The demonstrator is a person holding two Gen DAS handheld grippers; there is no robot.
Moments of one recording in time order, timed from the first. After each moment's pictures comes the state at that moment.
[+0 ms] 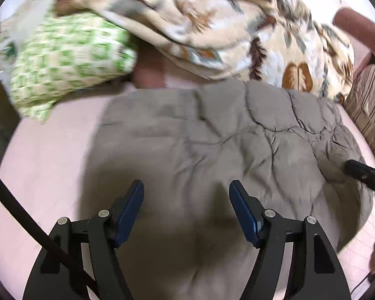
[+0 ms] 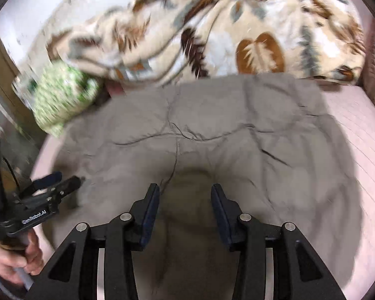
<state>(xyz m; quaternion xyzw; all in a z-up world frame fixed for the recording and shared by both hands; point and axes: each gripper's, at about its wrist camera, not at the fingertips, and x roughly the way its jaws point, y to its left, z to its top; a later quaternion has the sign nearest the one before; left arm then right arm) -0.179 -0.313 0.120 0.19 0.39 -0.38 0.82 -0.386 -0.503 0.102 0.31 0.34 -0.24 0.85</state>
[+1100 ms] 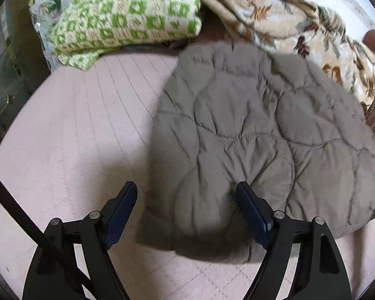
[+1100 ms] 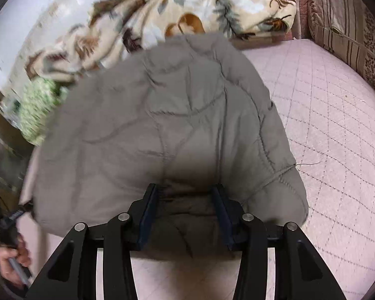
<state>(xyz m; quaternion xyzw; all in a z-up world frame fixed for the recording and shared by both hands) -0.160 -0.211 0.075 0.14 0.42 -0.32 0.84 -0.494 -0.484 0.066 0.38 0.32 -0.29 0.82</state>
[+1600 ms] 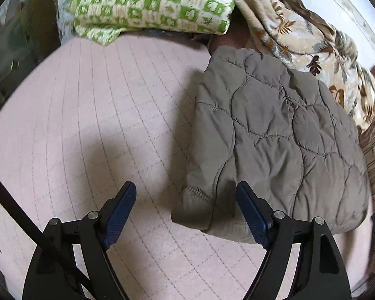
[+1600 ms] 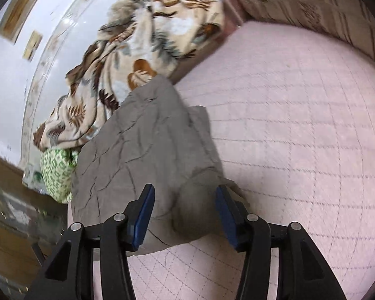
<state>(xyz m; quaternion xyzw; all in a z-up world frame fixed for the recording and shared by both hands) -0.134 -0.165 0.077 0.07 0.49 -0.31 0.81 -0.604 -0.529 0.065 0.52 0.21 -0.32 0.76</state>
